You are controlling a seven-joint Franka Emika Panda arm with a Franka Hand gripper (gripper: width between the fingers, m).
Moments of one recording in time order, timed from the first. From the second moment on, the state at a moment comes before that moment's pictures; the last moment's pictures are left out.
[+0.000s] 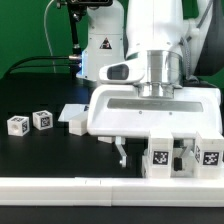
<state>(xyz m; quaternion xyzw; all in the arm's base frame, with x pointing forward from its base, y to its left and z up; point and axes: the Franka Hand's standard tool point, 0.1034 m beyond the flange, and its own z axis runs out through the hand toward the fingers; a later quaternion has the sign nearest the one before) 0.622 0.046 0.016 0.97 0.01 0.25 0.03</state>
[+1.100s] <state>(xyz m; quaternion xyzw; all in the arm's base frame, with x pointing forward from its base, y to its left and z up) 0.621 0.033 0.016 0.97 0.00 0.25 0.03</state>
